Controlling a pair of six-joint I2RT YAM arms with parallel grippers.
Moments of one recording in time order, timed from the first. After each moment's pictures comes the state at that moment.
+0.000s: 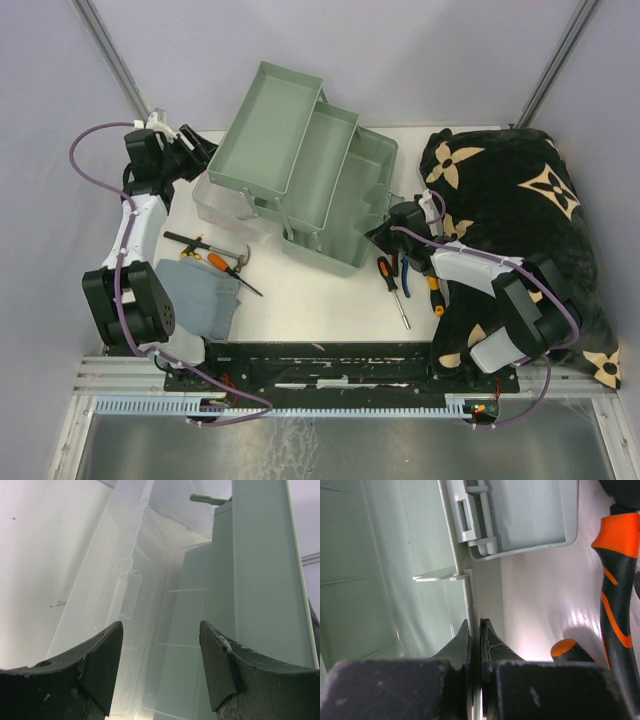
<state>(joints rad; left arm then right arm) 0.18 1.52 1.25 -0.10 0.52 -0.55 0.53 1.53 0.74 0.13 0.10 1.15</state>
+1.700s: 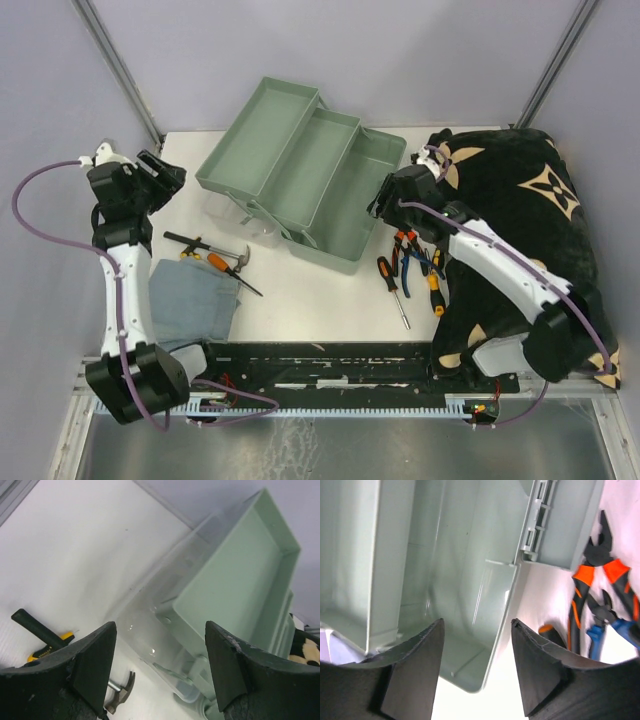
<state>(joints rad) 0.33 1.18 1.10 -0.32 0.23 -0.53 0.54 1.43 1.13 -0.40 0.19 0.83</state>
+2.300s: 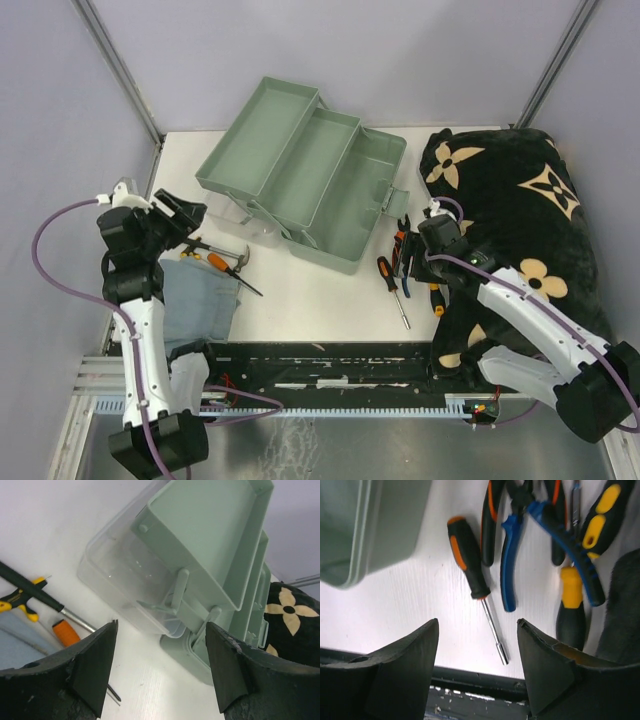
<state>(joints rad) 0.33 0.82 0.87 -0.42 0.41 -0.54 0.54 1.05 0.81 -0.67 0.14 0.63</state>
